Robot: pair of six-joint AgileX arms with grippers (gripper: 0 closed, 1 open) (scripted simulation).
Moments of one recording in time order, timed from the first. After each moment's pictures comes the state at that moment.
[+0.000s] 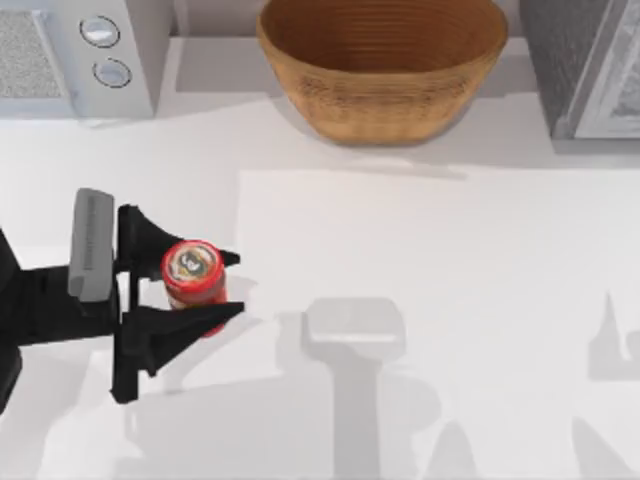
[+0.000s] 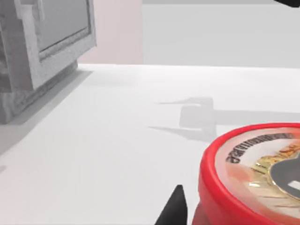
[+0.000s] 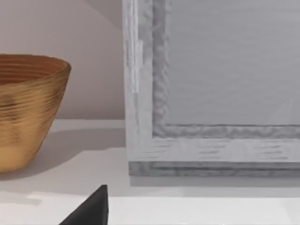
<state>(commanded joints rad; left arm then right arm) -0.10 1.87 0.38 1.40 1.37 0.10 0.00 0.00 0.00 0.00 0.00 0.00</state>
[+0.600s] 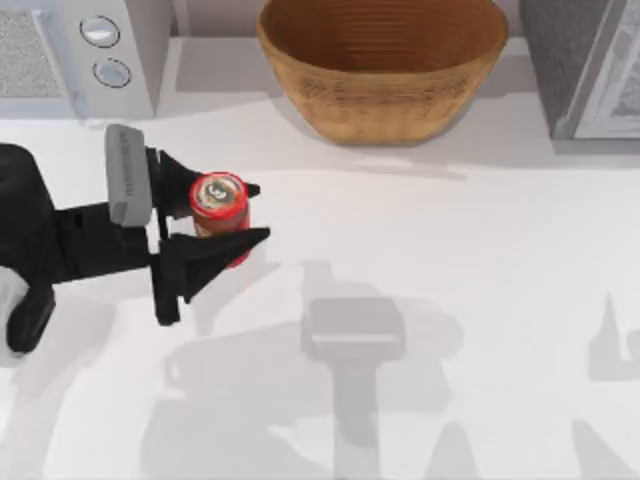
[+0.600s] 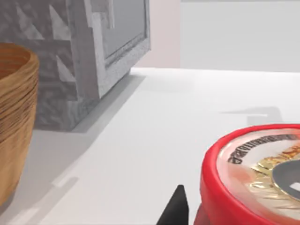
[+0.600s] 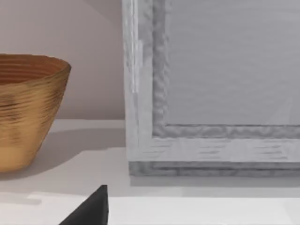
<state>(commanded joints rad) -0.16 1.94 0.59 1.28 1.22 0.09 0.00 0.00 0.00 0.00 0.00 0.00</state>
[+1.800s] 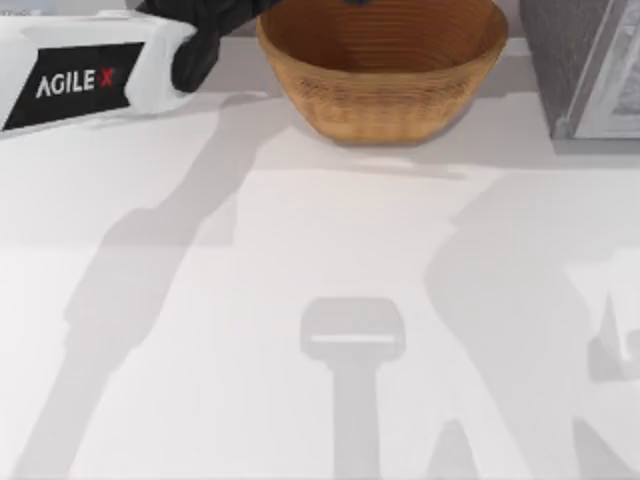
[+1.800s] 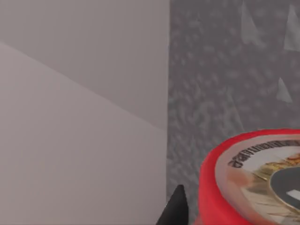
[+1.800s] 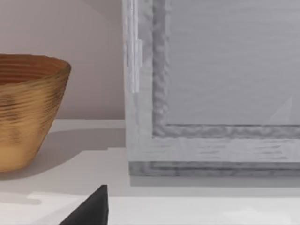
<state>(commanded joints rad) -0.40 2.18 1.59 0.61 0.44 0.00 0.00 0.00 0.00 0.00 0.00 0.00</state>
